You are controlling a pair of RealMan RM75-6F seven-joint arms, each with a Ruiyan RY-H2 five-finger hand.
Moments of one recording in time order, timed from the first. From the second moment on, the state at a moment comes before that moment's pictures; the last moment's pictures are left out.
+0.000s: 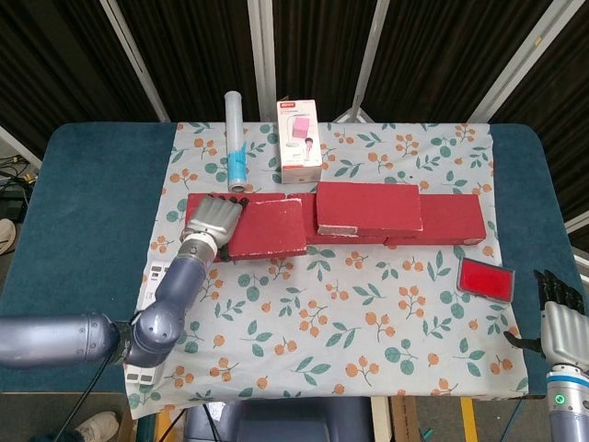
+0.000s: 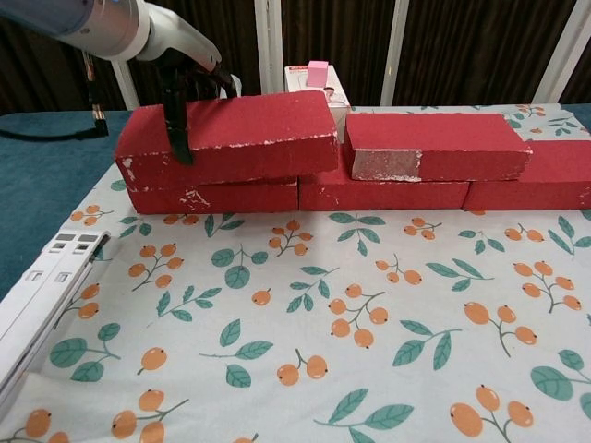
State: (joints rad) left arm -1.25 -1.32 -0.46 -1.75 -0.20 1.00 1.35; right arm 0.11 -1.11 0.14 -1.79 -1.03 1.34 -0.22
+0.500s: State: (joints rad) left arm -1.36 -1.31 -0.34 -1.49 -0.21 0.77 1.43; right arm 0.12 -1.13 0.15 -1.78 -0.99 1.35 -0.26
